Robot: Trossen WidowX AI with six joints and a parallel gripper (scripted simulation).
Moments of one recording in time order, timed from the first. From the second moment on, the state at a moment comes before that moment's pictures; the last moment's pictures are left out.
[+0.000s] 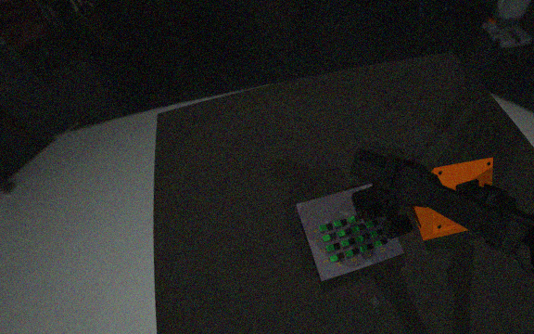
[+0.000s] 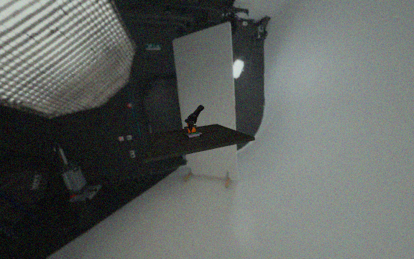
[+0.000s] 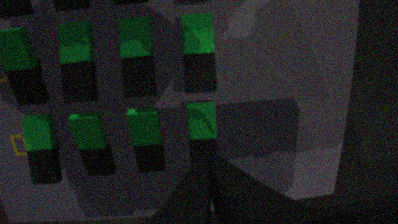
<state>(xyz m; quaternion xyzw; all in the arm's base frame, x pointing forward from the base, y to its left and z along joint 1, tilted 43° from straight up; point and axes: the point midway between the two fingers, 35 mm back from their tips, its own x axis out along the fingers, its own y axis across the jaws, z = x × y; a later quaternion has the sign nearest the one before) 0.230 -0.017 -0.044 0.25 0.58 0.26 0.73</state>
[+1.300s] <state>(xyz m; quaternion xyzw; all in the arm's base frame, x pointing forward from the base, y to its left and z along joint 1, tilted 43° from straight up) 0.230 -0.014 -0.047 0.25 0.58 0.26 0.73</state>
